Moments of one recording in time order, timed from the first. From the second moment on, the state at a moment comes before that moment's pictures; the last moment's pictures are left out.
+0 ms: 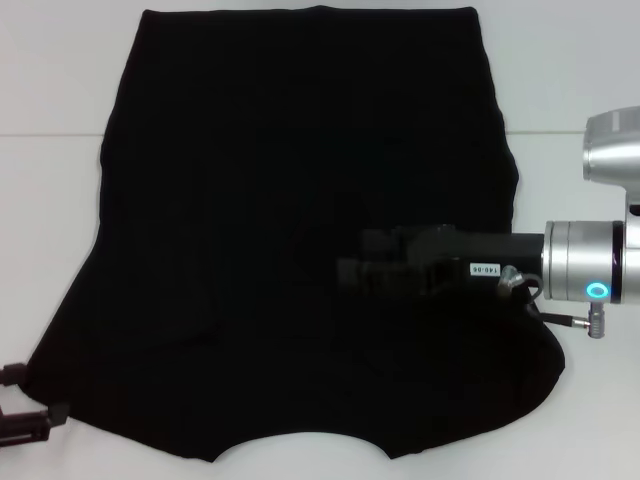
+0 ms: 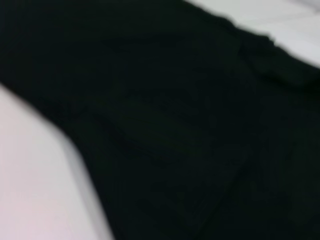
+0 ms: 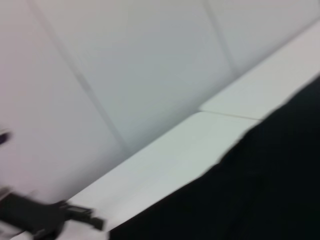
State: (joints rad) left arm -0.28 -2.13 0.32 1.03 2.40 1.59 -1.43; right arm 0.76 2.09 -0.70 -0.43 -2.00 -1.38 1.55
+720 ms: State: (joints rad) left arm -0.29 -2.15 0.33 1.03 2.43 1.48 -1.42; right arm 0.76 2.09 -0.71 -0.43 -2.00 -1.45 1.52
